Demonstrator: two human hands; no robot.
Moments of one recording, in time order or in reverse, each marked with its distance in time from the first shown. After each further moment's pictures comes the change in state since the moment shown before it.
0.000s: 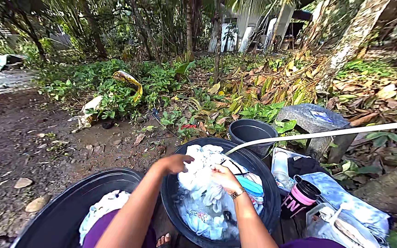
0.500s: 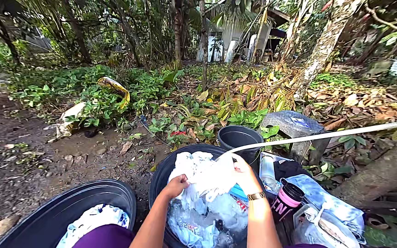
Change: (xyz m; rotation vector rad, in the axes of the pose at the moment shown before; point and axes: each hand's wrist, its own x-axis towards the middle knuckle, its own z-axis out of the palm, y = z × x) left_hand 0.057 -0.049 0.085 -0.375 0.204 -0.026; right_hand -0.024 -0.032 -0.067 -0.161 0.384 -0.155
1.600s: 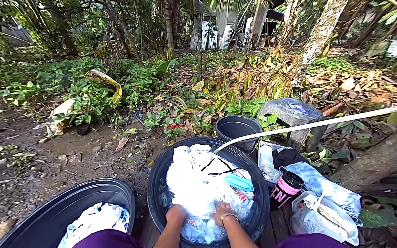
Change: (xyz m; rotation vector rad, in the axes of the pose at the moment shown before) left_hand 0.002 -0.080 0.101 0.690 -0.215 -0.692; right_hand -0.065 0.168 0.081 -1.006 -0.743 0.701
